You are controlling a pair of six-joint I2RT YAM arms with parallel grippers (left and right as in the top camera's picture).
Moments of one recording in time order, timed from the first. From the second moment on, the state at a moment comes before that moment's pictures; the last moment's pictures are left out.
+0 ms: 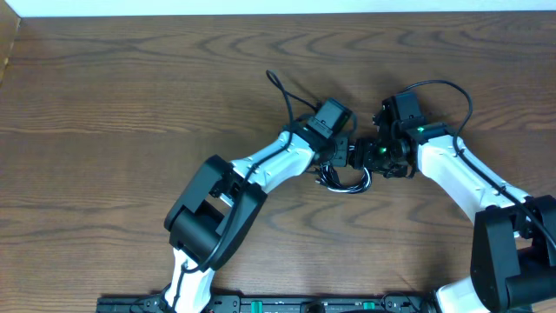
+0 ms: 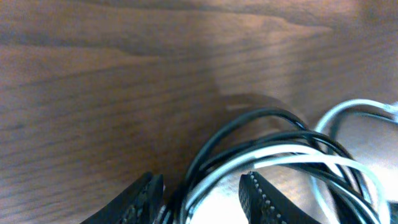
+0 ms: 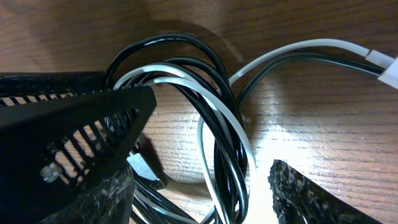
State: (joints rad) left arm -0.70 2.06 1.33 -0.37 0.12 -0.57; right arm 0.25 1.69 1.00 -0.62 -0.27 0.44
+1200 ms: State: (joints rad) left arm -0.49 1.68 1.23 -0.56 0.23 -0.57; right arm 0.13 1.37 1.01 -0.57 -0.65 0.22
